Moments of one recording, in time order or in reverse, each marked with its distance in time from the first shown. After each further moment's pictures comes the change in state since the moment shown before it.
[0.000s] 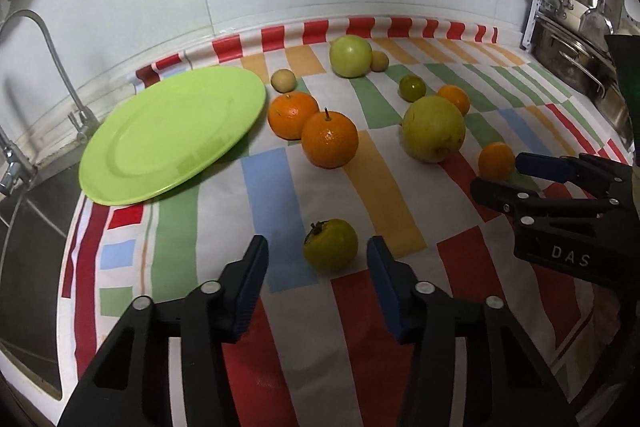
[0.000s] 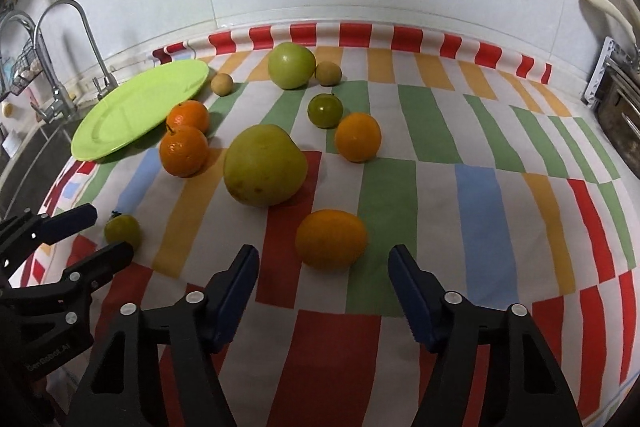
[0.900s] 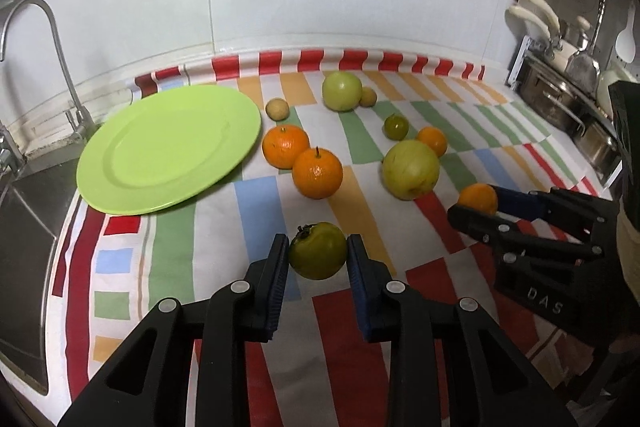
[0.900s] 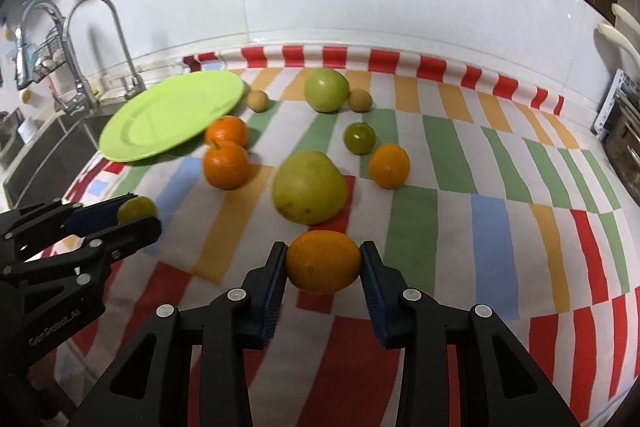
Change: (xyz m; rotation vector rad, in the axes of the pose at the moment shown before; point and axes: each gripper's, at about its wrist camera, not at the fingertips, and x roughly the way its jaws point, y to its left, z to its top) left arm -0.026 0.009 0.007 -0.080 -0.084 -0.084; right arm -0.029 0.024 0.004 -0.076 -0.066 0.042
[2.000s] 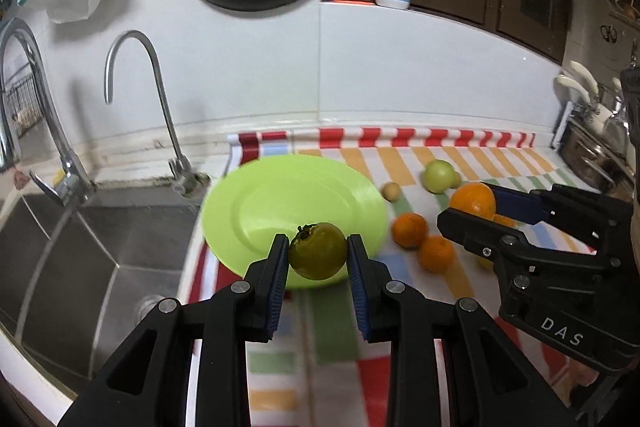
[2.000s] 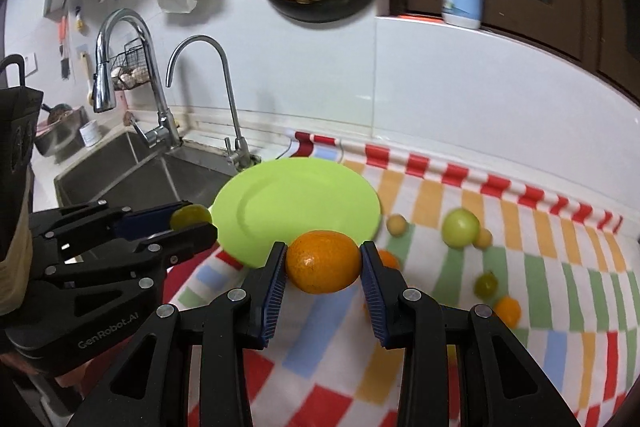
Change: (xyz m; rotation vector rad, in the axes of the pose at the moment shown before) left arm -0.056 0.103 0.040 -0.056 -0.152 0.156; right arm -0.028 0.116 0.088 -0.174 -0.187 0.179
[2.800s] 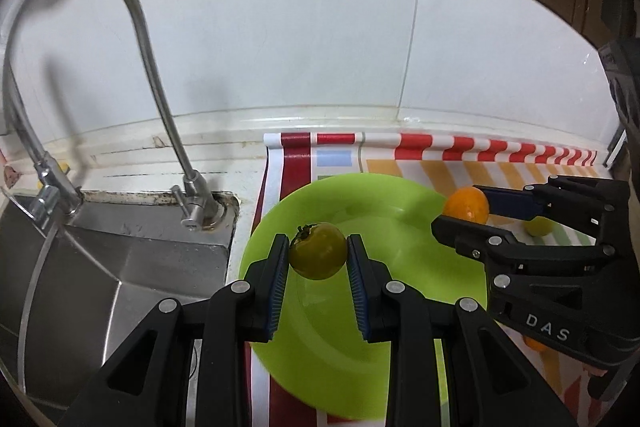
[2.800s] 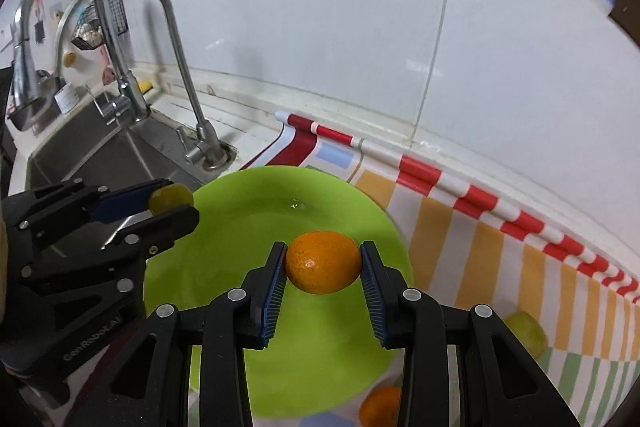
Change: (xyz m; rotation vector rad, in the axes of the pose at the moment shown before) left arm 0.133 0.072 0.047 -0.047 0.126 0.048; right arm 0.168 -0.002 0.079 -0.063 0.228 0.045
